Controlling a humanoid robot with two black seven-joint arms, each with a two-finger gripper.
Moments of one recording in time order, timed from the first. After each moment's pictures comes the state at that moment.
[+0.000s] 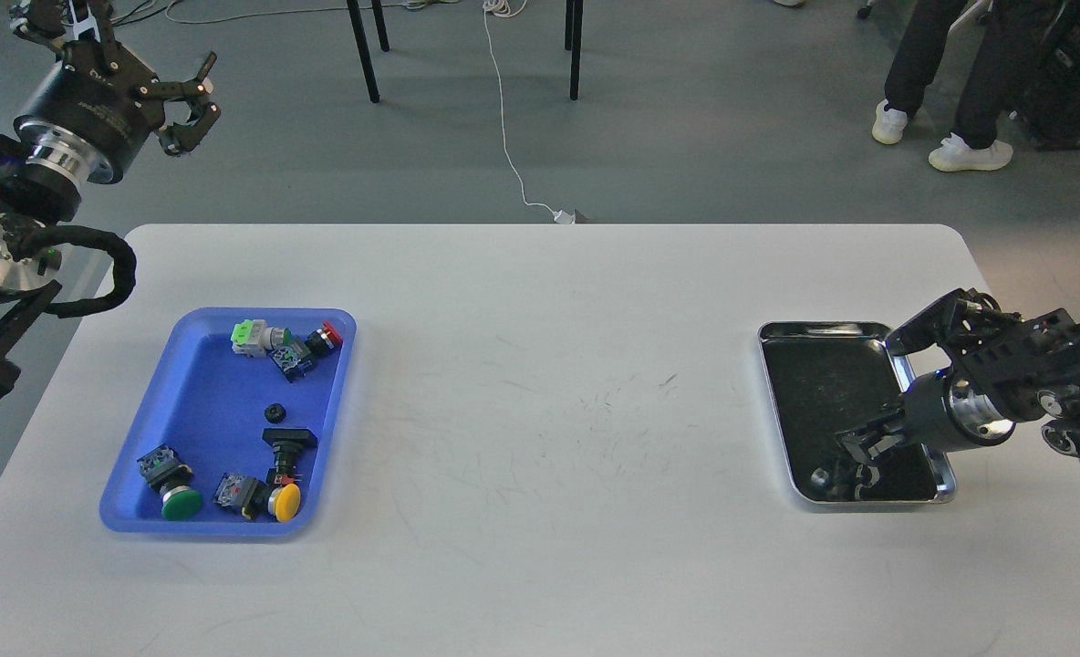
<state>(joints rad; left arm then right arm) -0.83 0.63 -0.76 -0.93 -0.12 -0.27 -0.22 1.40 -0.70 -0.79 1.20 -1.31 0.16 0.25</state>
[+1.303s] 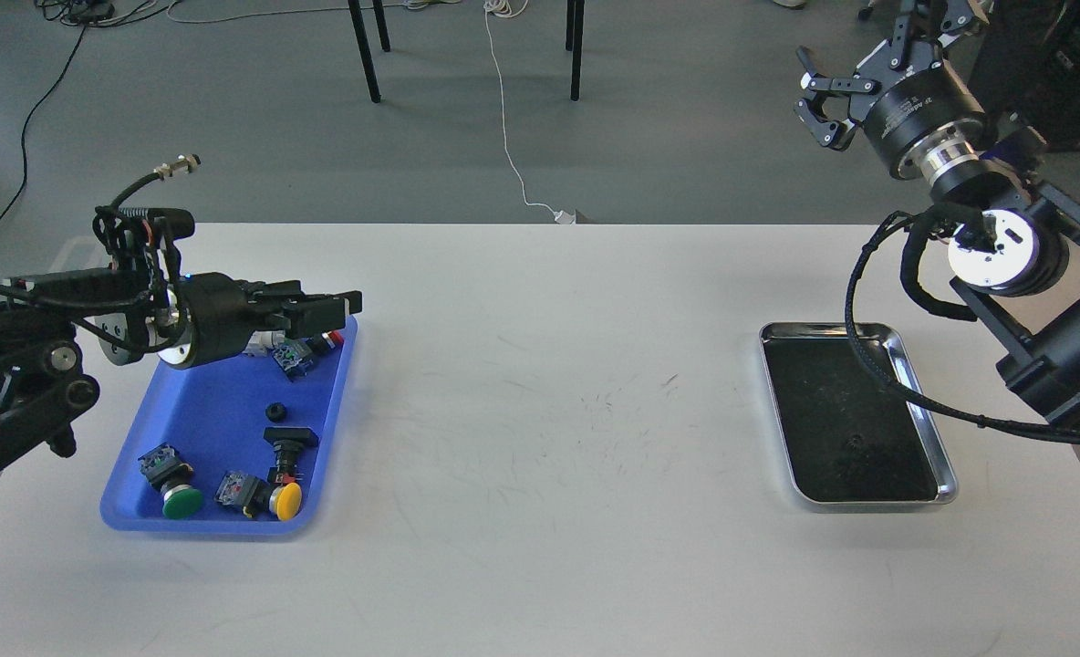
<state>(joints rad) -0.68 0.79 -0.55 -1.34 1.77 -0.34 -0.13 0.78 -0.41 0.85 0.97 0.07 0.17 0.27</state>
